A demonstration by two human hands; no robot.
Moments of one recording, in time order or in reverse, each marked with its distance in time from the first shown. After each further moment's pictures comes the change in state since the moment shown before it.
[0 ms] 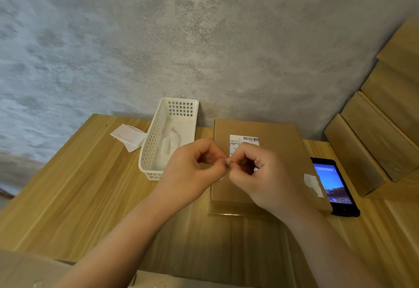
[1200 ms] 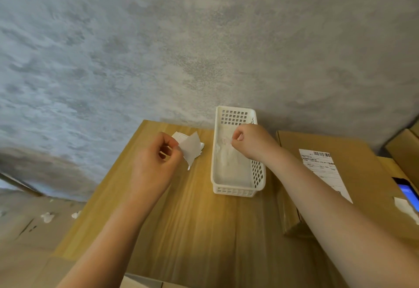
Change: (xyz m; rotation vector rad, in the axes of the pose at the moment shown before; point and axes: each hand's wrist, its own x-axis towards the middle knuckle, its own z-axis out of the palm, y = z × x) left_hand -0.008 -0.114 -0.182 0.202 0.435 -0.173; right_hand 0.168 0.028 0.134 -0.590 -0.201 0.369
